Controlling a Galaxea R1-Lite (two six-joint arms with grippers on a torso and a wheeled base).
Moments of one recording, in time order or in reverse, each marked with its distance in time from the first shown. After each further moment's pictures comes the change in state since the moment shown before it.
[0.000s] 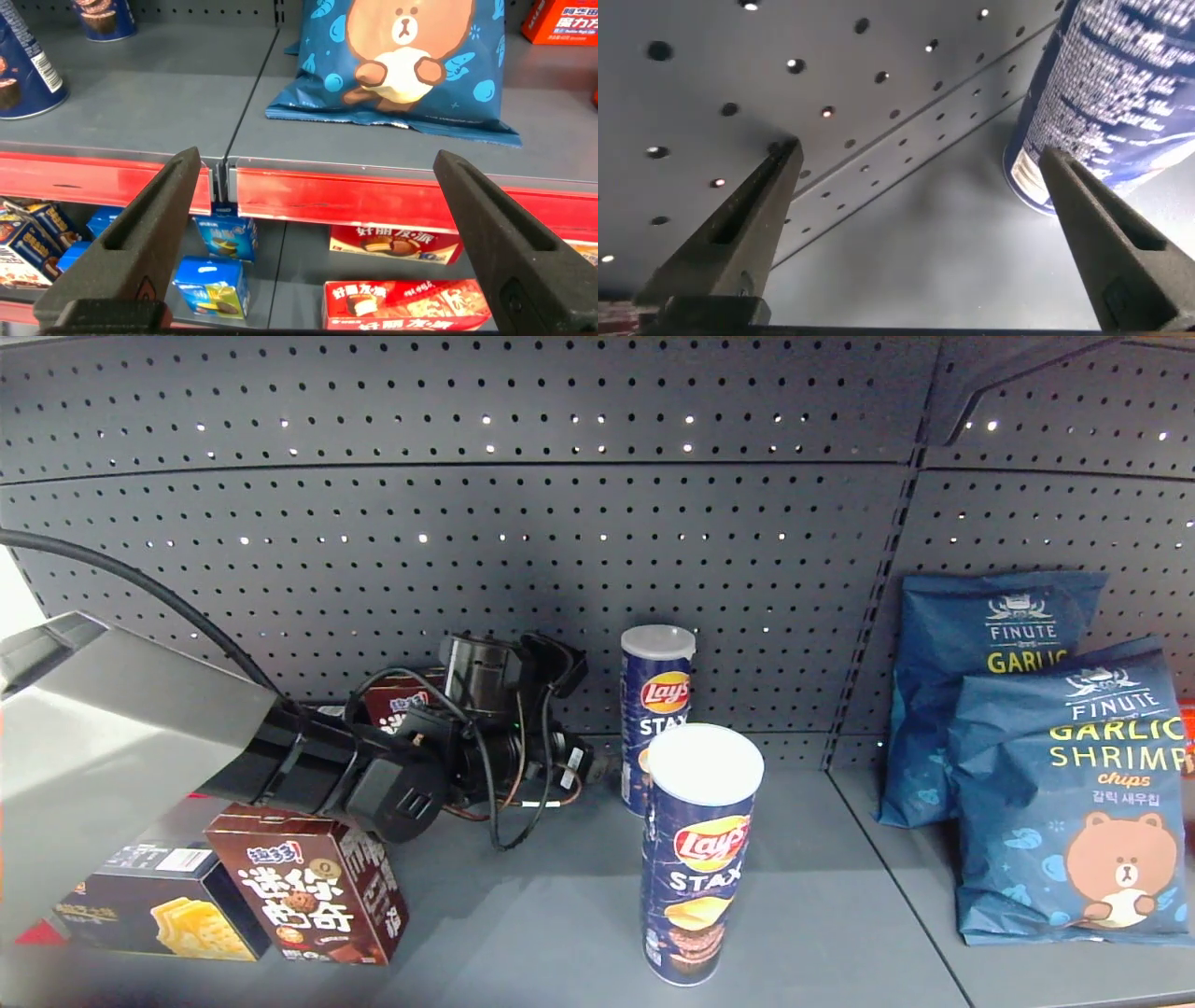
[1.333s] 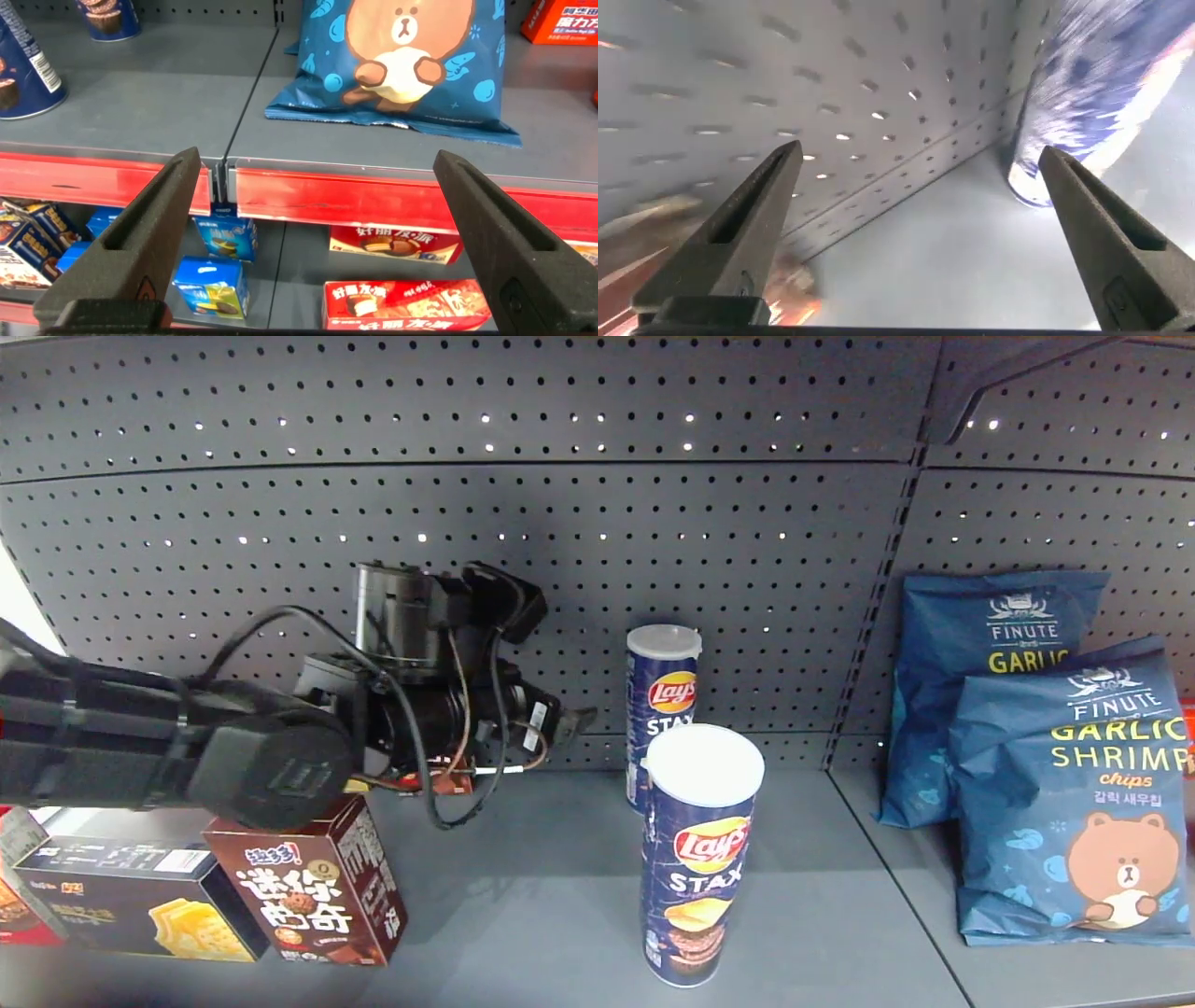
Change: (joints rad) left arm 0.001 -0.247 0.048 0.098 0.033 -0.002; right arm 0.000 0.000 0.000 0.000 0.000 0.000
